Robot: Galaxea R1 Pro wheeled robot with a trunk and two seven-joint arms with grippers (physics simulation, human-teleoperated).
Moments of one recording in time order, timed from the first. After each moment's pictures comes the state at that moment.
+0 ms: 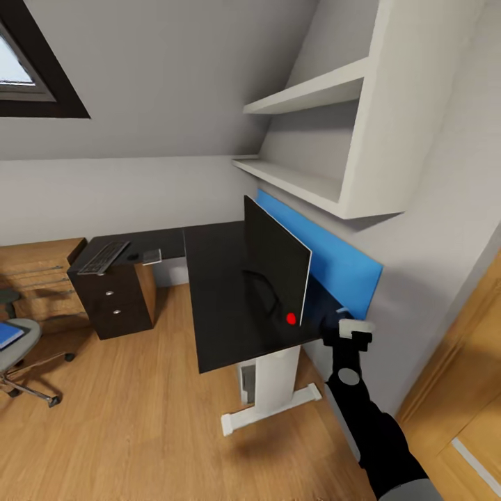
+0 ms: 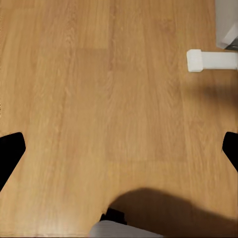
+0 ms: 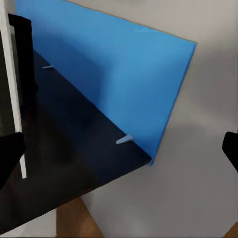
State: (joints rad) left arm -0.11 0.02 -0.01 -0.21 0.31 -0.55 0.04; right arm -0.45 0.03 0.17 -1.24 0.06 0.16 -0.50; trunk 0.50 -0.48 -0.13
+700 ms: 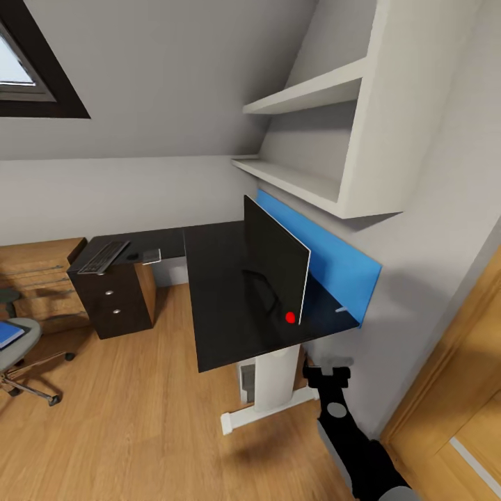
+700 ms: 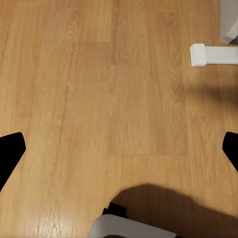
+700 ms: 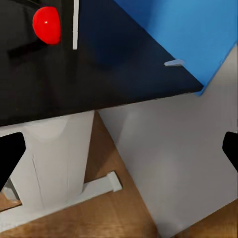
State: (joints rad) left arm -0.11 0.02 -0.01 -0.19 0.33 -0.55 0.03; right arm -0.45 0.04 0.22 -0.86 0.02 0.02 -0.38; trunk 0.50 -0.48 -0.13
